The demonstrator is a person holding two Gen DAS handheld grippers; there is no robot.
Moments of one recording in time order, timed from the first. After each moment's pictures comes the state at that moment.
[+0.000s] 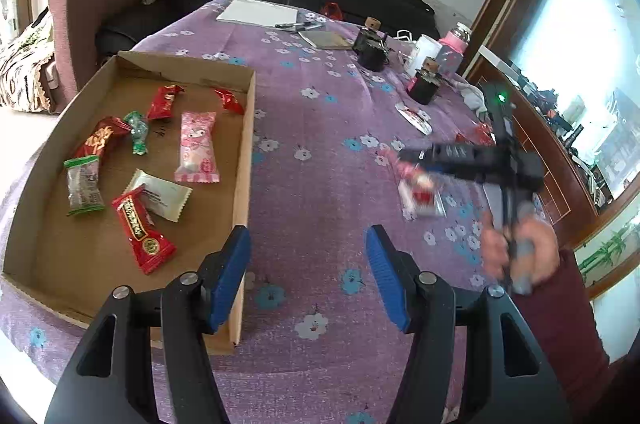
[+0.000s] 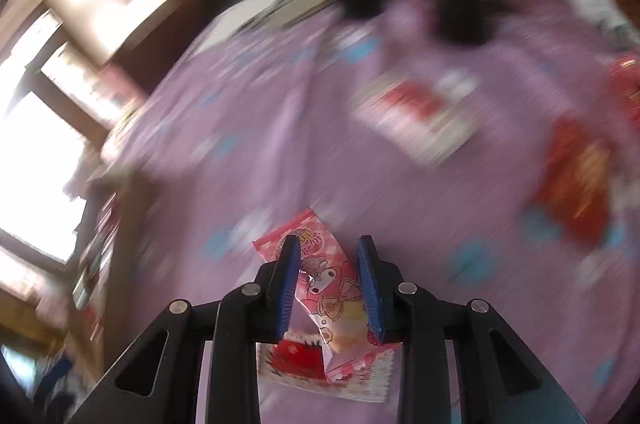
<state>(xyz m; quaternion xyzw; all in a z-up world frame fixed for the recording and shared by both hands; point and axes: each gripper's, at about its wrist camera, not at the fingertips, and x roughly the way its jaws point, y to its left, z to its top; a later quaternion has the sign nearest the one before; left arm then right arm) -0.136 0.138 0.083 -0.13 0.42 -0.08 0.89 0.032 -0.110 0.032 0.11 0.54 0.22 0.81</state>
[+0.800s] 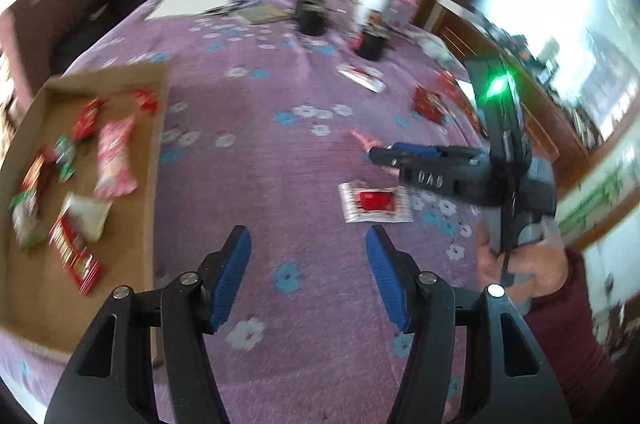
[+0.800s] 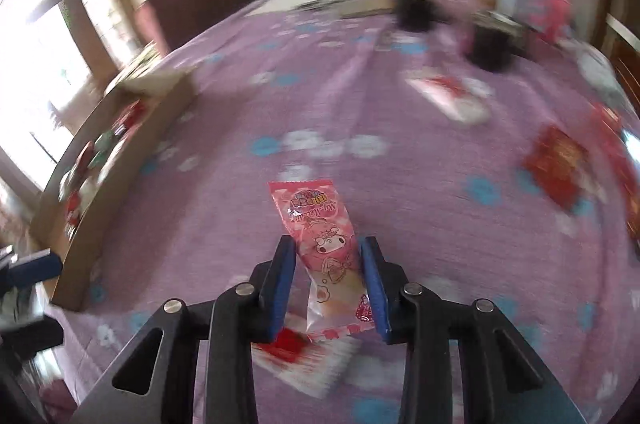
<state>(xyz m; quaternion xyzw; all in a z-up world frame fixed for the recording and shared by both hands) -0.117 0.061 0.078 -0.04 0.45 -0.16 0.88 -0.027 -0.124 0.040 0.00 0.49 0.15 0.86</state>
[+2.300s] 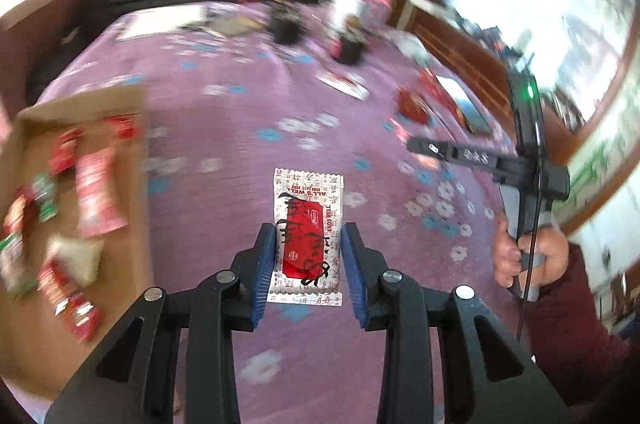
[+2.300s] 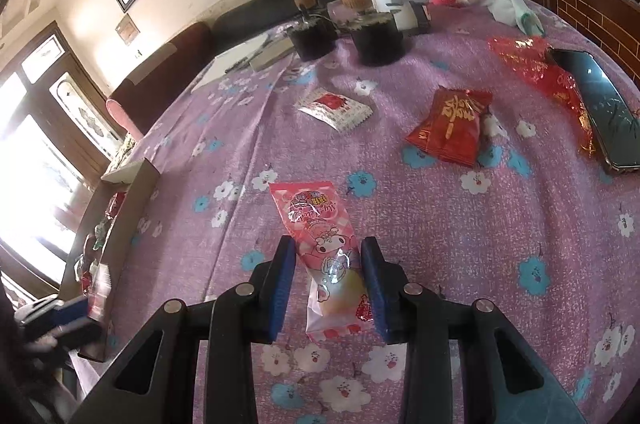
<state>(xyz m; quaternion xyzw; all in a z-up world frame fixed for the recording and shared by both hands) -0.116 0.097 0.082 -0.05 0.42 -0.19 0.89 -0.034 -0.194 0.044 0.13 0.44 0.13 0.88</state>
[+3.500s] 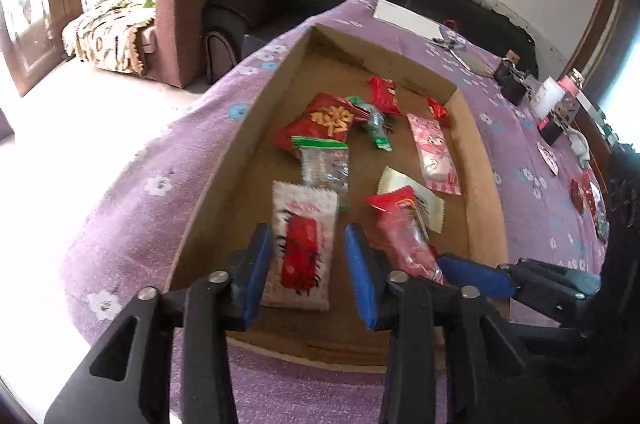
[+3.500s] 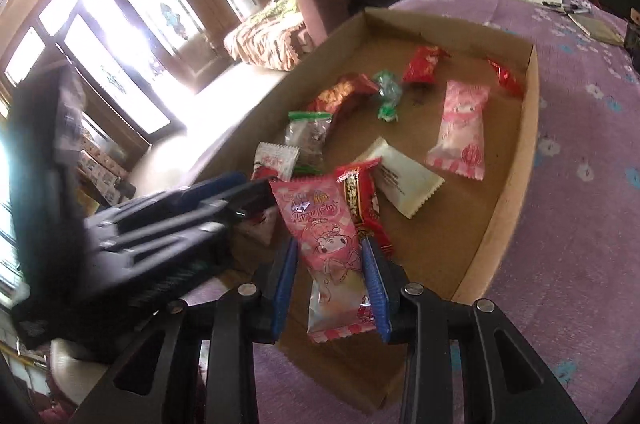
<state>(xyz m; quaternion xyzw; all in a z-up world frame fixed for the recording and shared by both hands) -0.149 0.292 0.042 -0.15 0.43 0.09 0.88 -0.113 0.158 0.047 -0.03 0.50 0.38 0.77</state>
